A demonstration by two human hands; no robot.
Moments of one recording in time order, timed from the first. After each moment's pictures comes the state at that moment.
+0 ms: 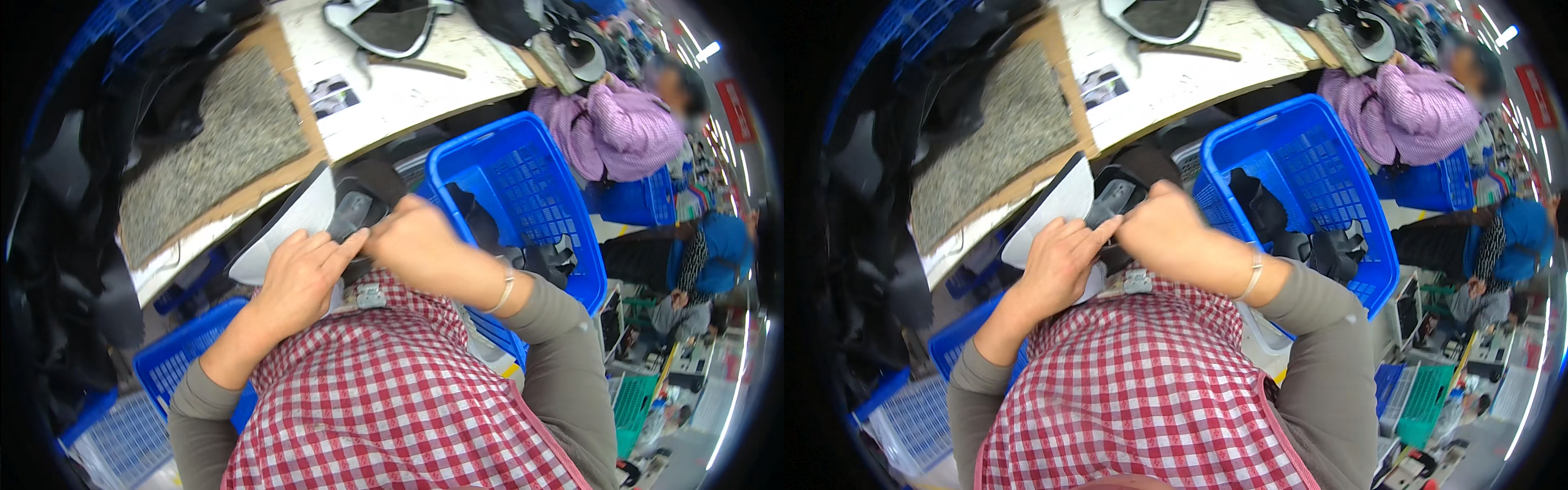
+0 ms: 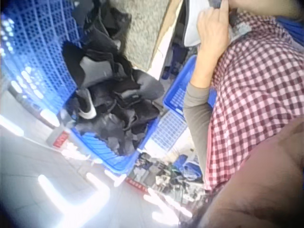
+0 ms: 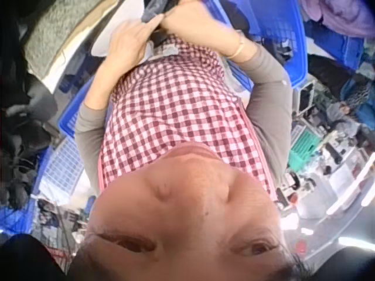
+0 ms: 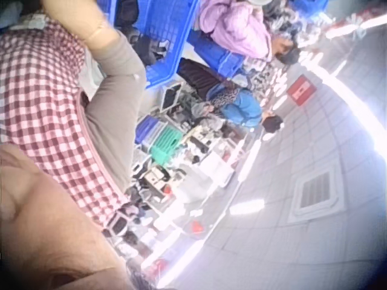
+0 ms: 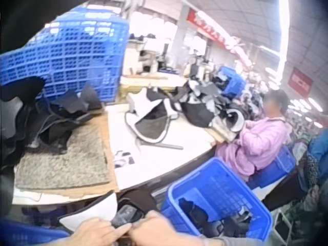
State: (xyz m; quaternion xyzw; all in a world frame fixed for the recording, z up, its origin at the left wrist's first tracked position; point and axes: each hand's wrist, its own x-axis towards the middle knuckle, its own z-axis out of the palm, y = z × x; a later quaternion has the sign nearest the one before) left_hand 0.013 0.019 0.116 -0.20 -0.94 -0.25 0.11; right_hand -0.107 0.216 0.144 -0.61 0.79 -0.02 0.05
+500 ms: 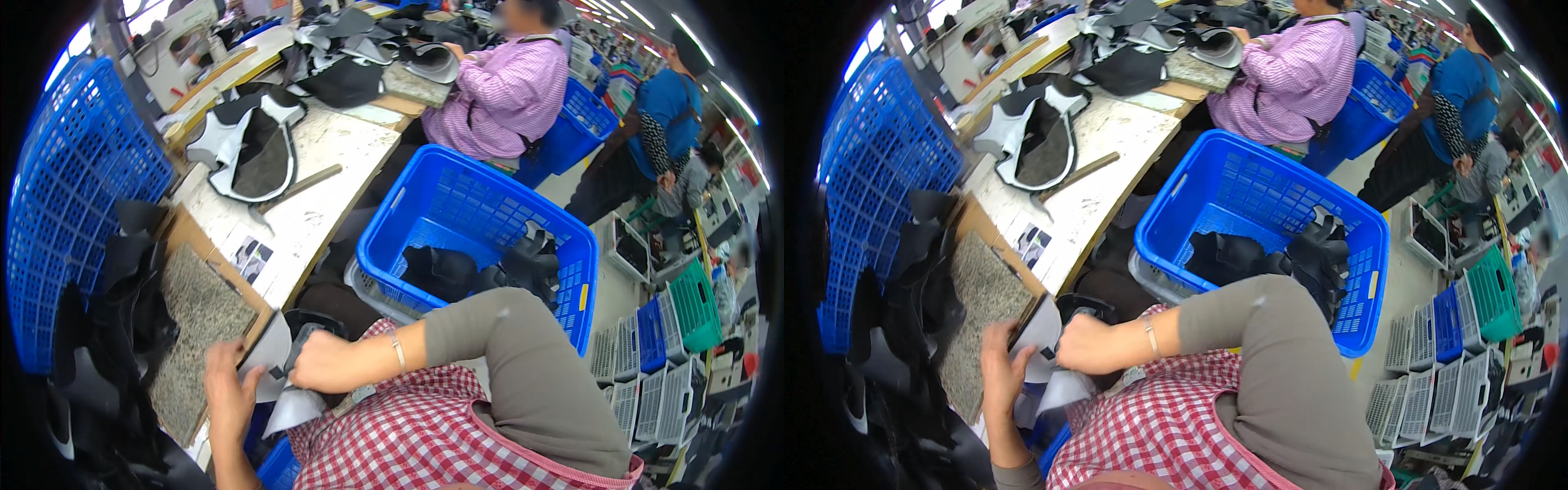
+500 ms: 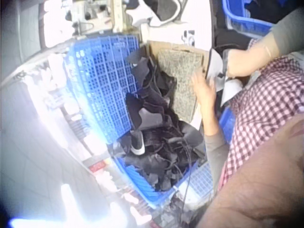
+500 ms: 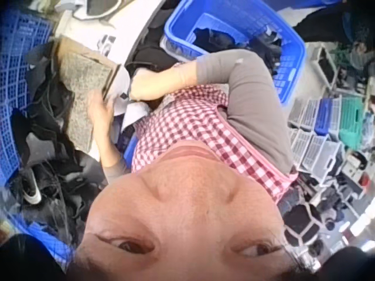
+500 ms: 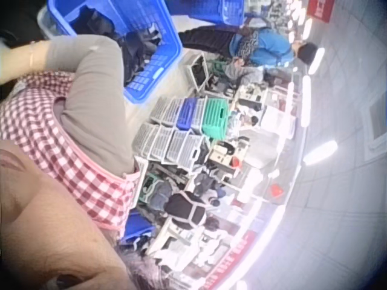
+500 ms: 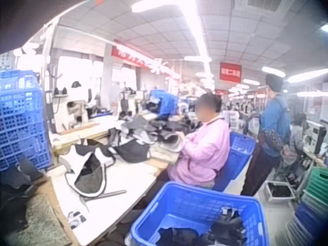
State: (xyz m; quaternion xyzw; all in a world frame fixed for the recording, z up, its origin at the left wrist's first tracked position) left_hand -0.026 -0.023 0.179 -0.02 -0.96 -0.25 0.09; right_hand -0.101 0.181 0.109 -0.61 0.77 -0.18 -0.03
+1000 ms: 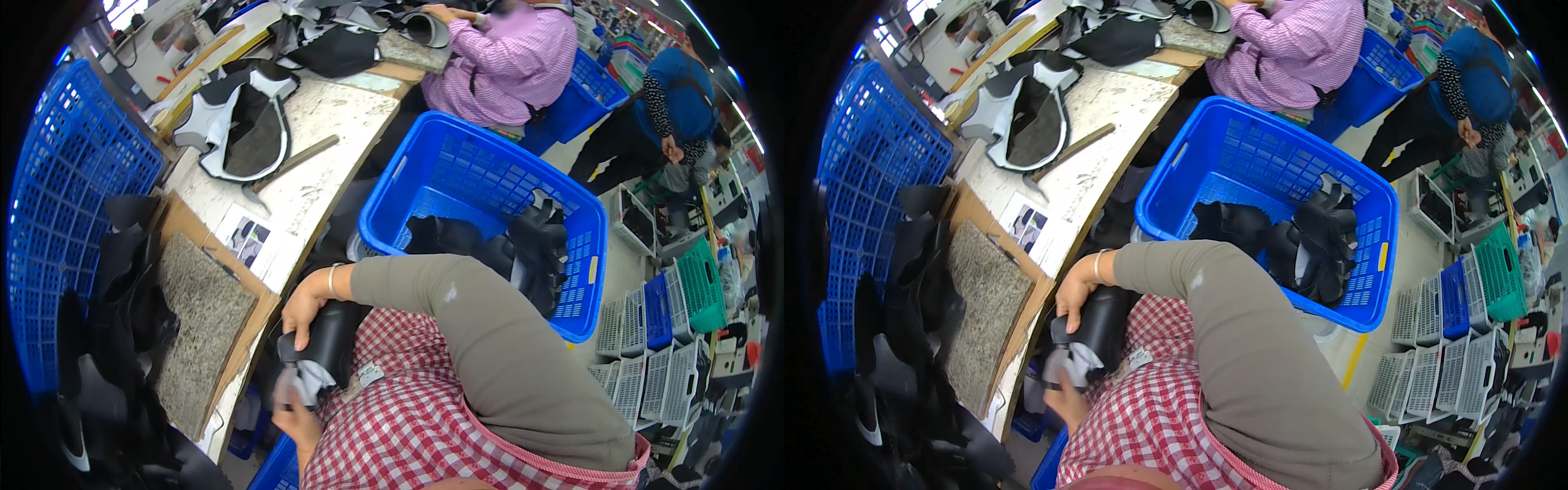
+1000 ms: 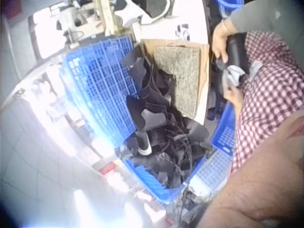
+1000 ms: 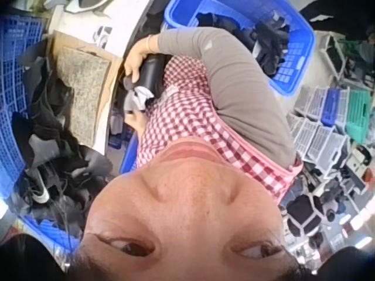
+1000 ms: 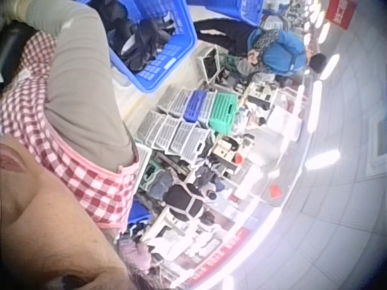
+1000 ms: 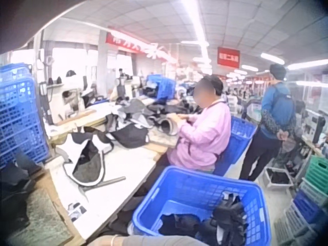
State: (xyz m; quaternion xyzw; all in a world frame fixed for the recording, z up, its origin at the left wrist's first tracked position) left_hand 0.059 0.017 0.040 0.19 -0.80 -0.54 0.16; right_hand -0.211 0.112 0.018 -0.44 0.51 -0.29 0.68
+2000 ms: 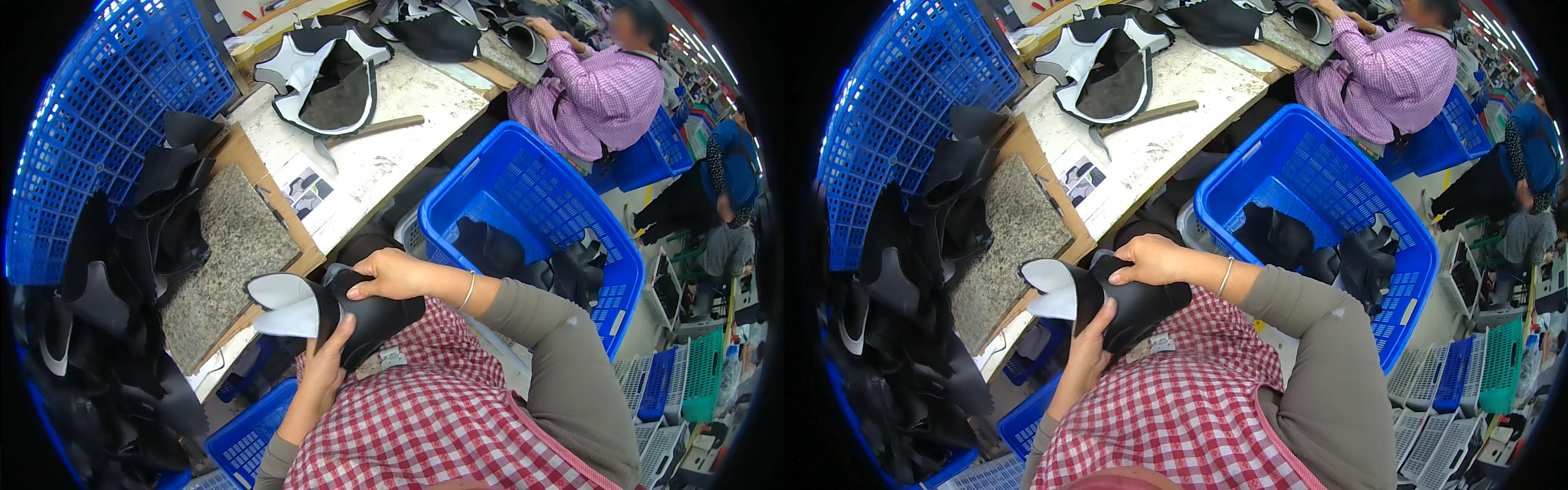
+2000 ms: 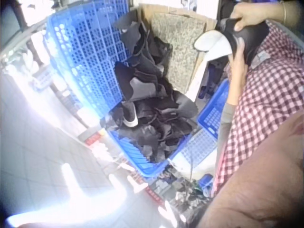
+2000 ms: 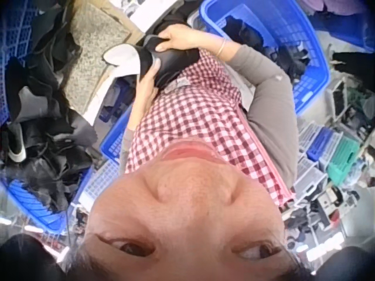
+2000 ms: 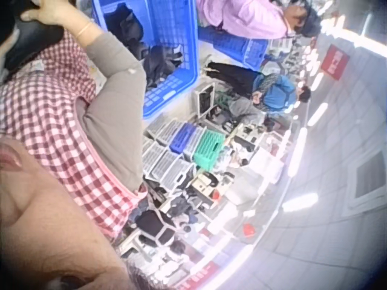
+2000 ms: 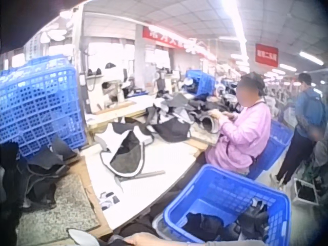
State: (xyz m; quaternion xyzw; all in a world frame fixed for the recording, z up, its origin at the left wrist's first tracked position) left_hand 0.006 0.056 0.076 0.27 -0.49 -0.83 -0.06; right_hand -0.175 0.211 0.096 -0.39 0.81 -0.31 0.29
